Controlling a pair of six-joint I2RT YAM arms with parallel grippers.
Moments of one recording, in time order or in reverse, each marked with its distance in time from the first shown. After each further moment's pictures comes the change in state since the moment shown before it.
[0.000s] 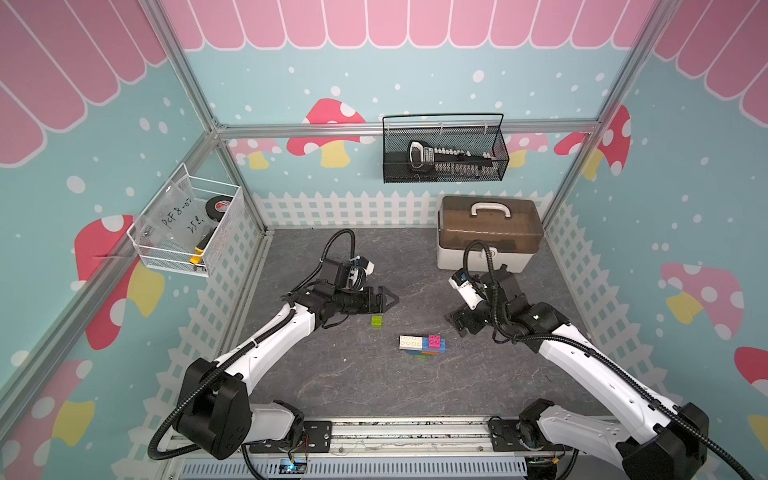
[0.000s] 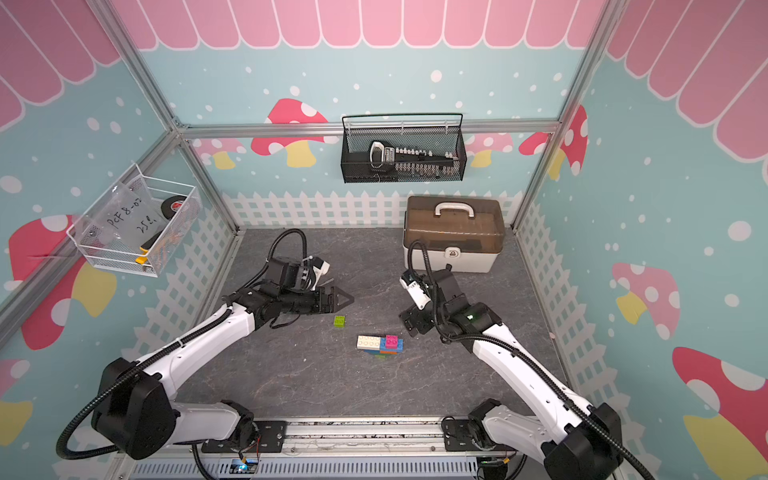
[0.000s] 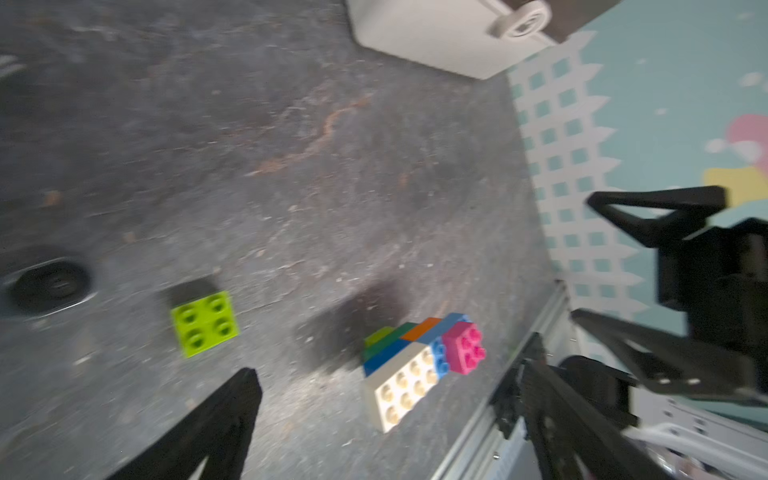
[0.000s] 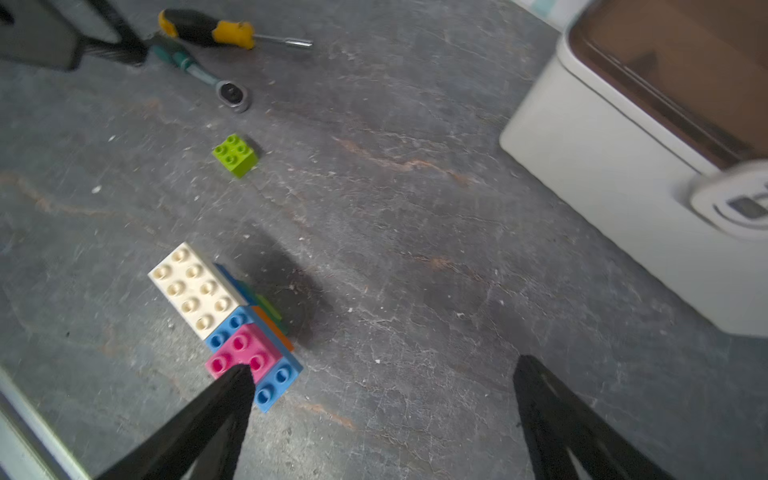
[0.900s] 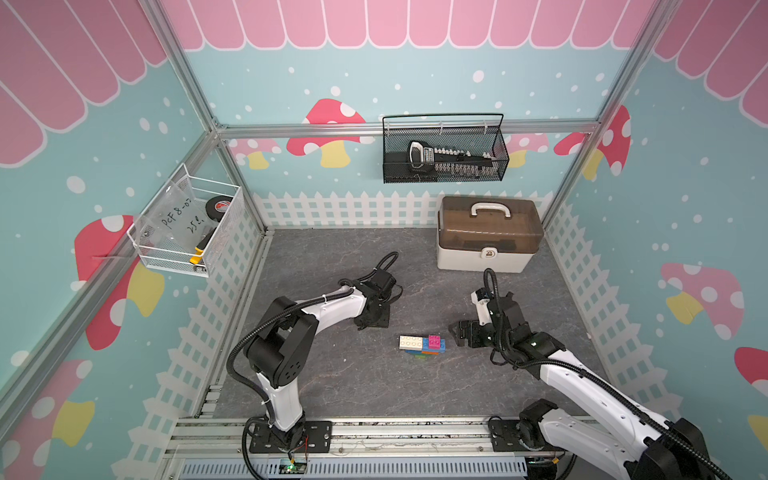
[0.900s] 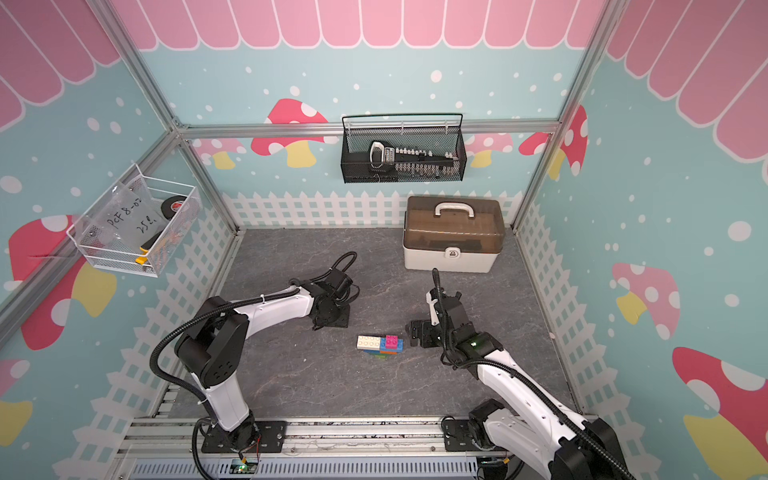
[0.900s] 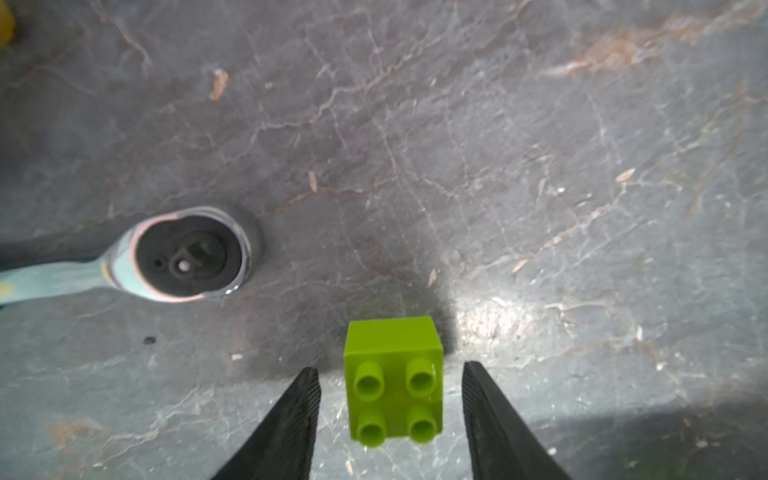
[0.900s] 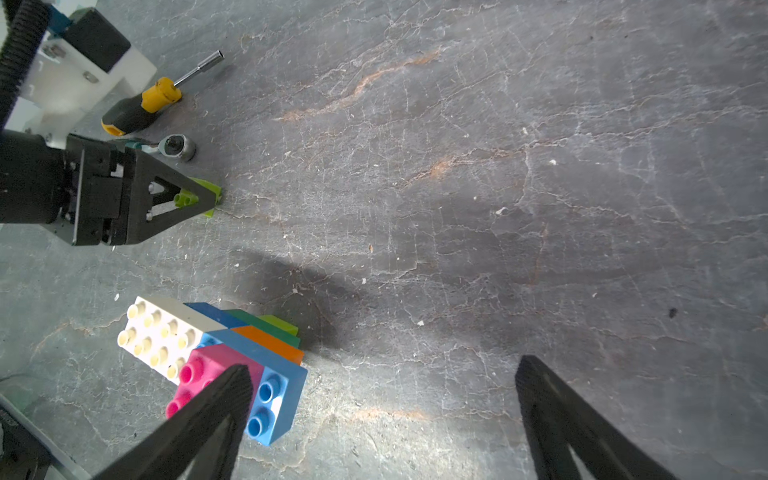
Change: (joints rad) left arm -0.174 0.475 0.204 -0.174 -0.520 -0.052; right arm -0.033 -0.100 -0.329 0.217 -0.060 0.460
